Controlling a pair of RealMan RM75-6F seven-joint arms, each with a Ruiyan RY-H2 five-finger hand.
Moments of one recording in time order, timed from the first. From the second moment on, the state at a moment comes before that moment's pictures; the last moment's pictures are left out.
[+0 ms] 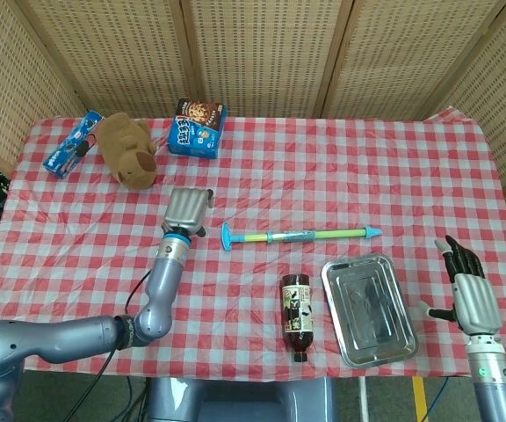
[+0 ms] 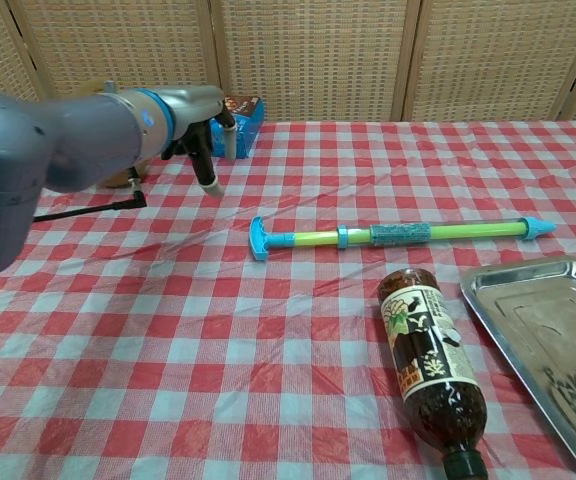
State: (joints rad) left arm -1.05 -1.77 -0.50 -1.38 0.43 1.06 1.01; right arm 0.15 -1.22 0.13 -1.62 -1.36 1.36 0.07
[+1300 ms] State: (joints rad) left arm -1.35 -2.11 -0.51 -0.86 0.25 0.91 1.05; right arm 0.16 -1.21 0.13 -1.60 -1.34 1.32 0.14
